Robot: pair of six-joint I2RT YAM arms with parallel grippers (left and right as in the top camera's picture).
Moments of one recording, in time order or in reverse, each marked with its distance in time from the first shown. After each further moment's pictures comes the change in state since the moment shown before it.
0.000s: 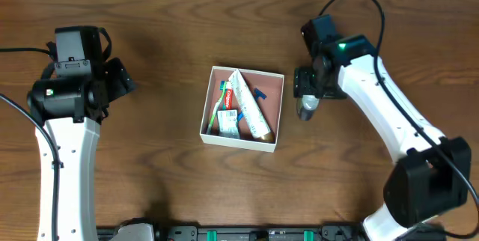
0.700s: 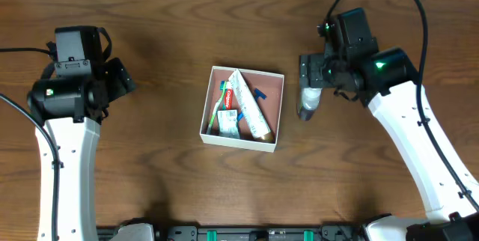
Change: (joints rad) left arm 0.000 0.000 0.000 0.000 0.000 0.000; right arm -0.002 -0.256 0.001 0.078 -0.003 -0.113
